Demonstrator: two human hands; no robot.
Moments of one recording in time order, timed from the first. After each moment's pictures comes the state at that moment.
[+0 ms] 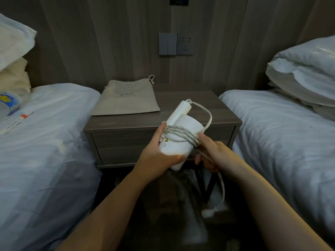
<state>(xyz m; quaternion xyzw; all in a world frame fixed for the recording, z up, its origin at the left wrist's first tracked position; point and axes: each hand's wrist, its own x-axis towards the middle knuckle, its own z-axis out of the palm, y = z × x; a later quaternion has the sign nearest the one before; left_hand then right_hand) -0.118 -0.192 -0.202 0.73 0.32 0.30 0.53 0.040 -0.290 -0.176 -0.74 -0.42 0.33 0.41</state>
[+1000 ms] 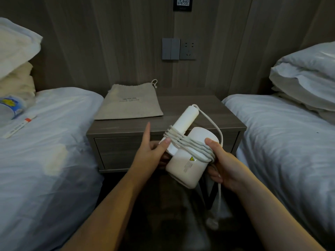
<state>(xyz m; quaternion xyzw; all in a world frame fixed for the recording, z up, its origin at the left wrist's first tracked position) -0.130 -0.189 -0.184 0.65 0.33 0.36 0.59 0.034 -0.292 -0.186 -0.63 -0.25 0.47 0.56</state>
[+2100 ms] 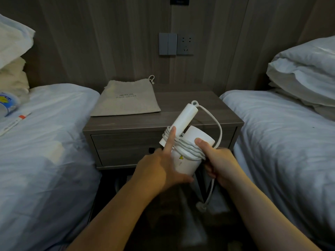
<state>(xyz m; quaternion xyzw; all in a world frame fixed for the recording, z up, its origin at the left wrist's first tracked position) -0.117 -0.208 -0.193 0.90 0.37 0.08 0.22 0.023 -0.289 -0.190 -0.70 -0.22 0.36 0.58</state>
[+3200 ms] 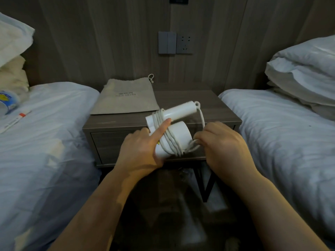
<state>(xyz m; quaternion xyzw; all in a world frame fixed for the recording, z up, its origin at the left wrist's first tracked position) -0.147 -0.169 -0.194 0.92 0.30 0.23 -0.05 0.013 -0.316 -0.150 -0.66 -0.66 -0.26 0.25</state>
